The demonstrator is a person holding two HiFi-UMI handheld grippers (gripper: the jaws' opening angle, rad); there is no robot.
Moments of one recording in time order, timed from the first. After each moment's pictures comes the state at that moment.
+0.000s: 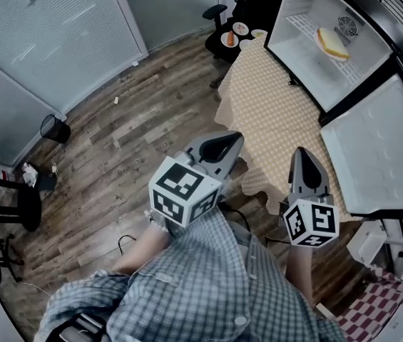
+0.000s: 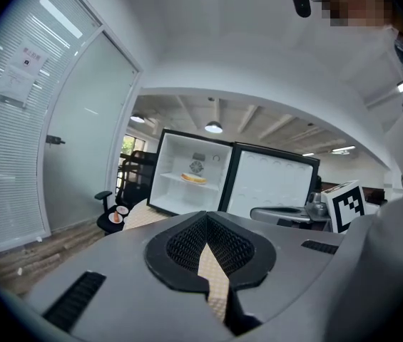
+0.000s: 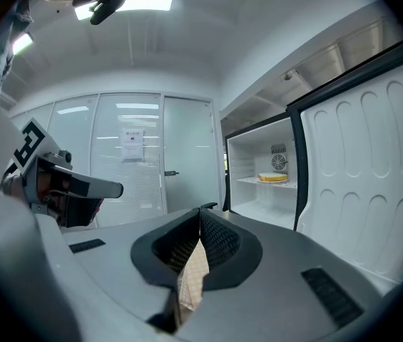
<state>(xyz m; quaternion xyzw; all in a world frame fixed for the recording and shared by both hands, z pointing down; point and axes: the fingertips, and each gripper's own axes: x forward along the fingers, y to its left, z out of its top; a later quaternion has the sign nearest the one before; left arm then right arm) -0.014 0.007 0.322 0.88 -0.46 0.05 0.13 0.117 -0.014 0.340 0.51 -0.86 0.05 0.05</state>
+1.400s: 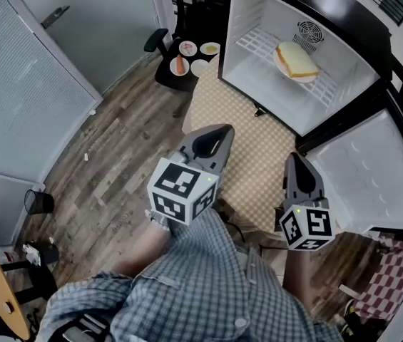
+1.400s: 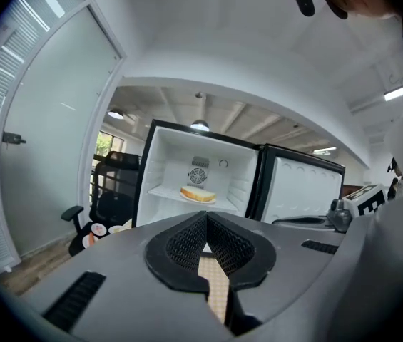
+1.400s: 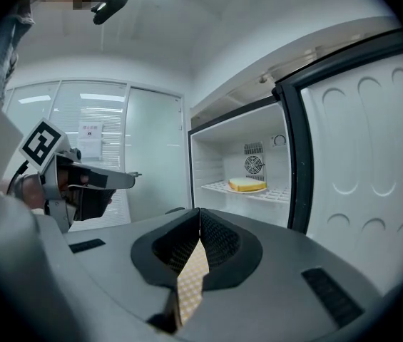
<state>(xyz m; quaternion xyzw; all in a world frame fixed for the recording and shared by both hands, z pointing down) -0.003 -0.212 0.295 0.92 -0.38 0.05 0.11 0.135 -0.166 0.323 0.62 -0.78 0.07 0.05</state>
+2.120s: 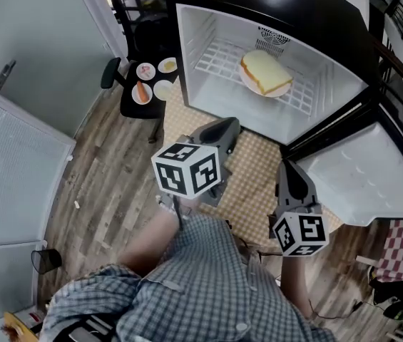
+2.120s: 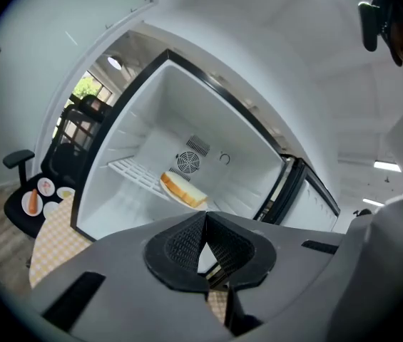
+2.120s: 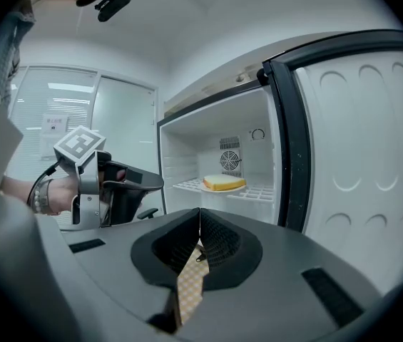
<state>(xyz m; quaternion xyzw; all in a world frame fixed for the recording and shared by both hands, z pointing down) 0.078 -0.341 0.316 0.93 -0.24 0.02 0.27 0.157 -0.226 0.329 0.71 -0.70 0.09 0.05</state>
